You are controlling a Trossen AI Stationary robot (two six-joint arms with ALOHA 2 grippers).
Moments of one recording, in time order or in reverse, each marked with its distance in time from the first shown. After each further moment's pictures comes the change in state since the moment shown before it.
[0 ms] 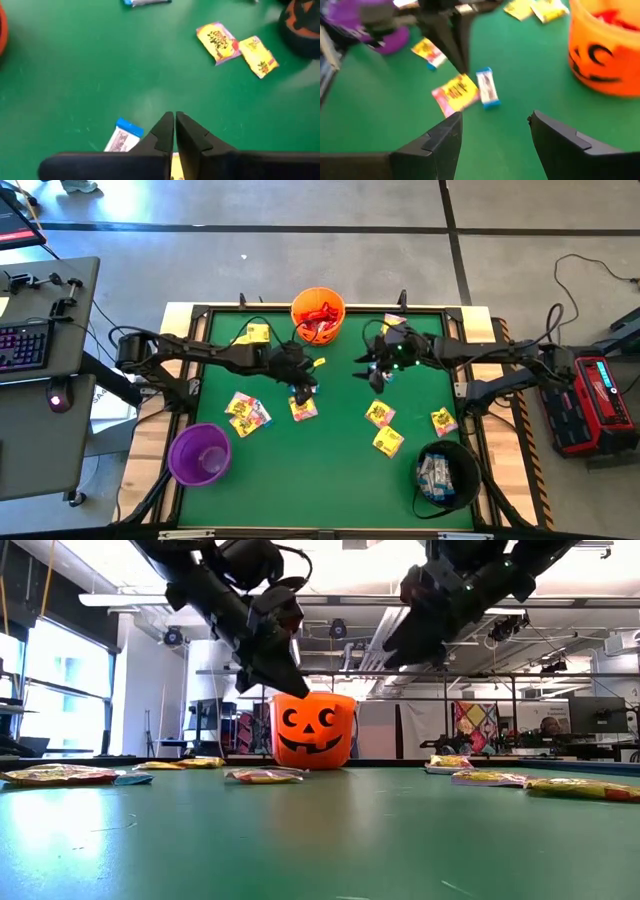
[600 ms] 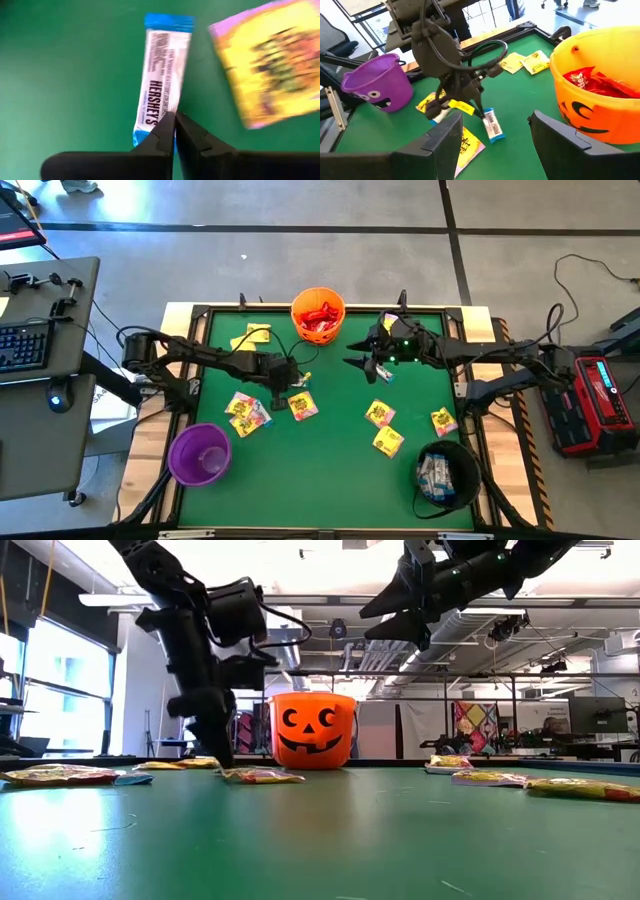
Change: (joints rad) left arm 0.007 0.054 -0.120 -0.239 -0.205 0.389; right arm -0.008 0.000 0.000 0.244 0.055 0.103
